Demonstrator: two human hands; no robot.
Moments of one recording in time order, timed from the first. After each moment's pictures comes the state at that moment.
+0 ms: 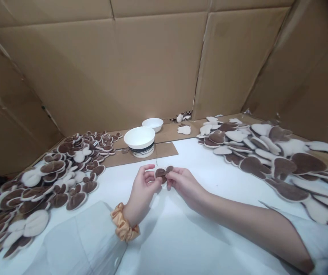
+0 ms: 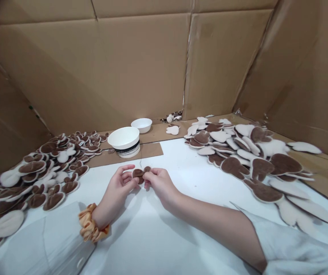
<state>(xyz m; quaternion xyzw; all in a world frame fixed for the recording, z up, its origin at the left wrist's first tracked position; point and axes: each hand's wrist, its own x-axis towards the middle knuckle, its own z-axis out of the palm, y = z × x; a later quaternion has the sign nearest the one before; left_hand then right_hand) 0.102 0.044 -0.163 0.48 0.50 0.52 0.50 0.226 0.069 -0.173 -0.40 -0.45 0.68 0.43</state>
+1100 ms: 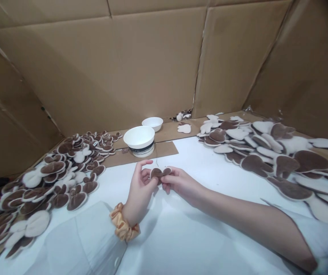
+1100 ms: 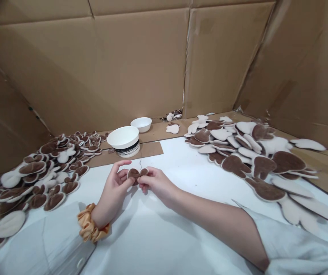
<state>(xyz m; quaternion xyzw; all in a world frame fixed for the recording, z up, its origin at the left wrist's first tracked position) 0.097 0.043 -0.162 0.51 0.47 0.54 0.47 0.229 0.074 -0.170 -0.31 -0.47 0.74 0.38</state>
